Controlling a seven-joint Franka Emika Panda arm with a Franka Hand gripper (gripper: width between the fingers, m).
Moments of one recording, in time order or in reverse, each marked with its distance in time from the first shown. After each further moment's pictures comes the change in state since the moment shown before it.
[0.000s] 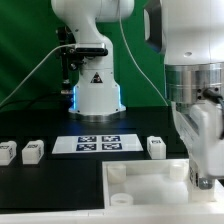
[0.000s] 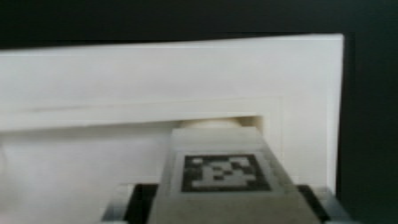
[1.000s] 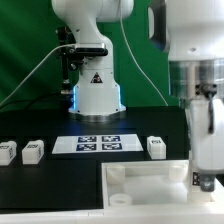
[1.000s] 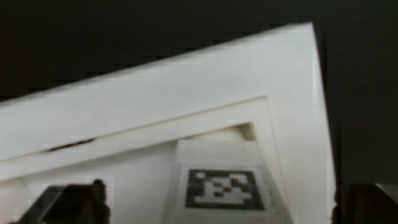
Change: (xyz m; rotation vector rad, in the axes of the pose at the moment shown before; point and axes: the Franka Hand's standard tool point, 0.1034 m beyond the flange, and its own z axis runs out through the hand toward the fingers) arm -0.011 0.002 -0.013 0.025 -0.001 0.137
